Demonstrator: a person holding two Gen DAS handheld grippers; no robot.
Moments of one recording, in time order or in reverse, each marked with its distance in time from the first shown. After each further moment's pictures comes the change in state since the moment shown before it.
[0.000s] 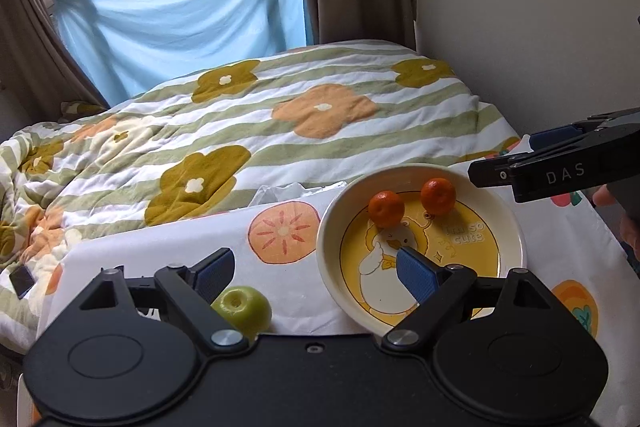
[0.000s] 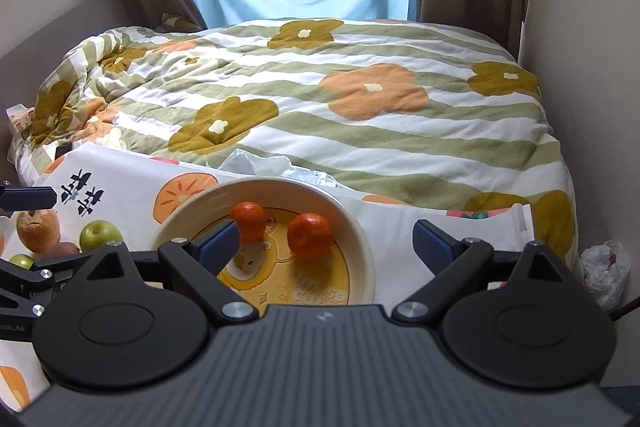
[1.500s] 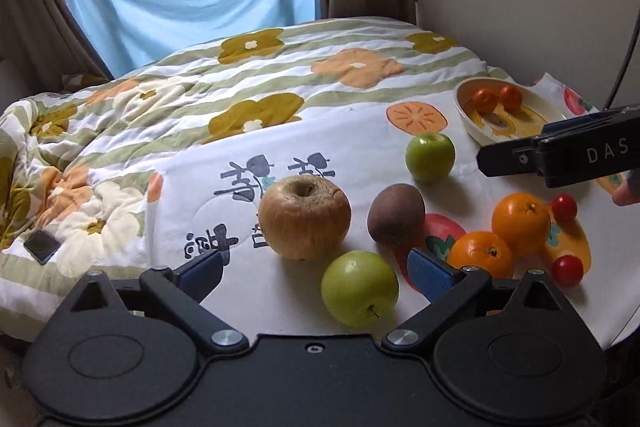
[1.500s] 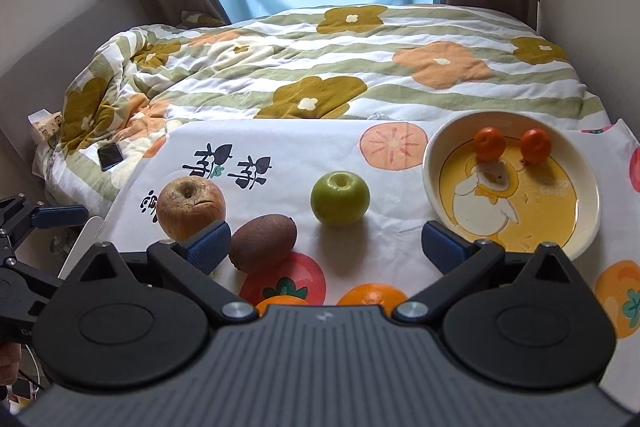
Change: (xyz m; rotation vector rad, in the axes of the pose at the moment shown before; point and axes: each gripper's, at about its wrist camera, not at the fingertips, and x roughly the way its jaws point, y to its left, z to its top) left arm -0.034 0.211 -0.125 0.051 0.042 -0.124; right arm 0.002 0.257 -0.058 0.086 0.023 -0.037
